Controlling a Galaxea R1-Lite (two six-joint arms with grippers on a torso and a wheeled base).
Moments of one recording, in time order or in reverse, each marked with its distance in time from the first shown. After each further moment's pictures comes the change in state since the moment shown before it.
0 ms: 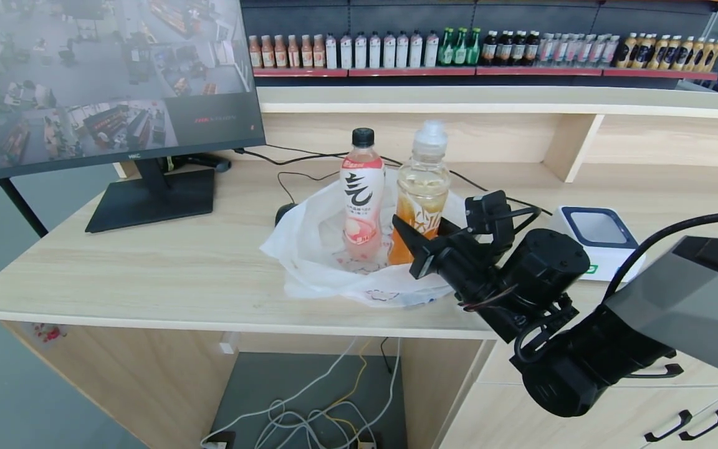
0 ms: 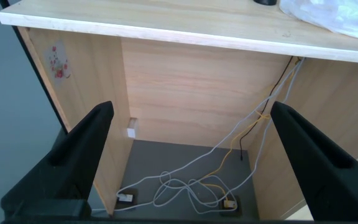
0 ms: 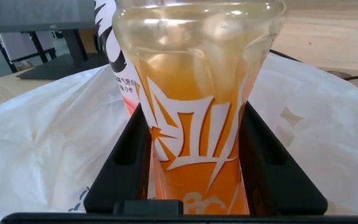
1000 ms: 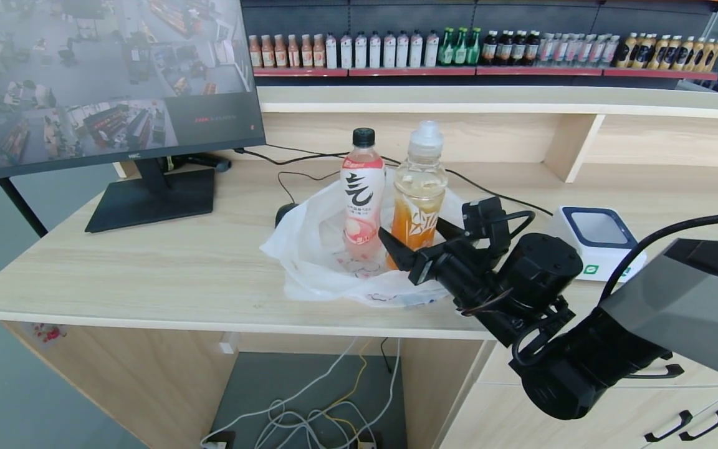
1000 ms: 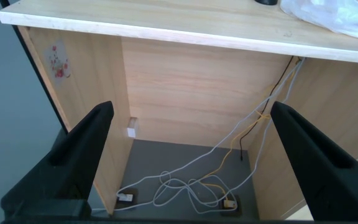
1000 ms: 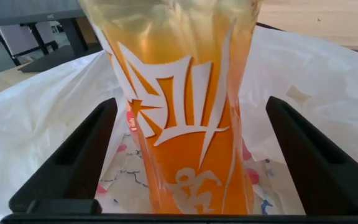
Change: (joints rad) left arm 0.000 0.000 0.000 0.000 0.000 0.000; right arm -0.001 0.004 0.013 0.013 -0.005 0.042
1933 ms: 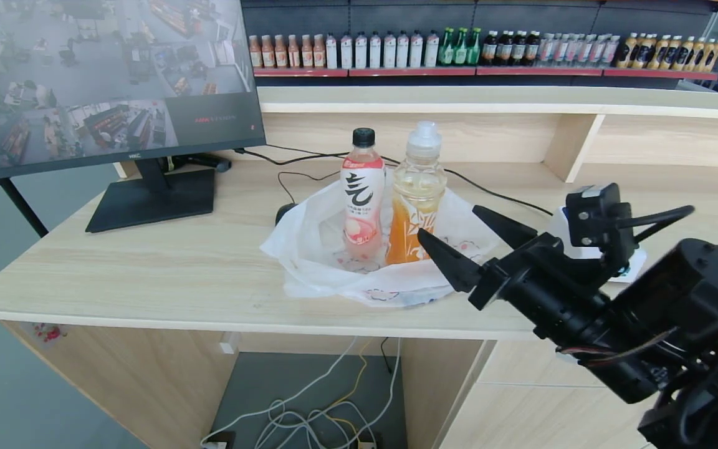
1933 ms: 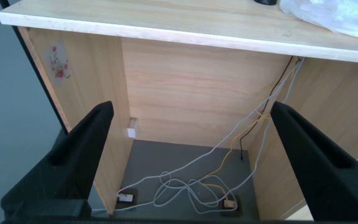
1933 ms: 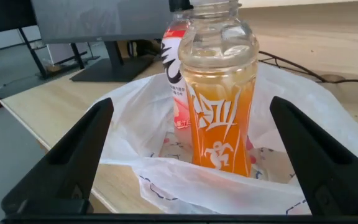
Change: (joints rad) left arm 0.000 0.000 0.000 0.000 0.000 0.002; right arm 0.064 -0.381 0.356 -0.008 -0.001 -0.022
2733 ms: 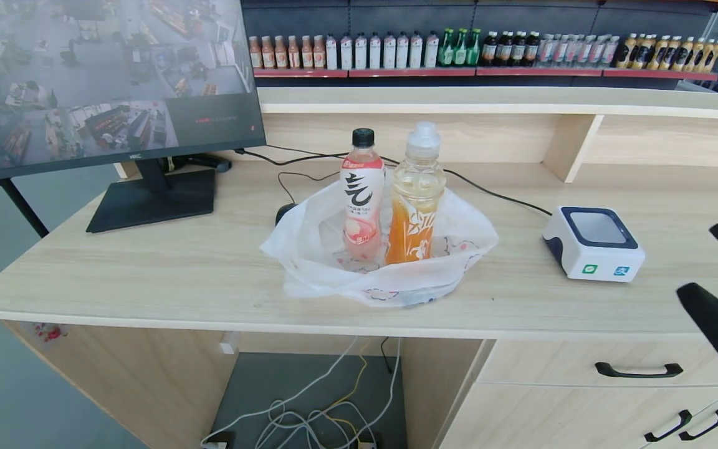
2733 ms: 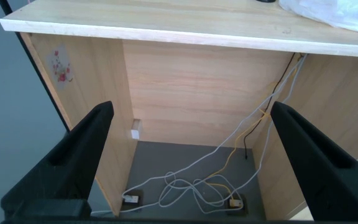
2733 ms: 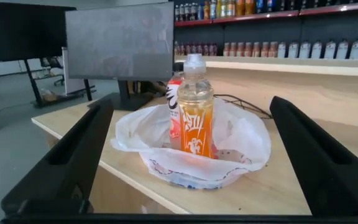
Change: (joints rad) left arm -0.002 0.000 0.000 0.000 -0.003 0.031; right arm -0.018 -0.659 0.457 0.022 0.012 -0.077
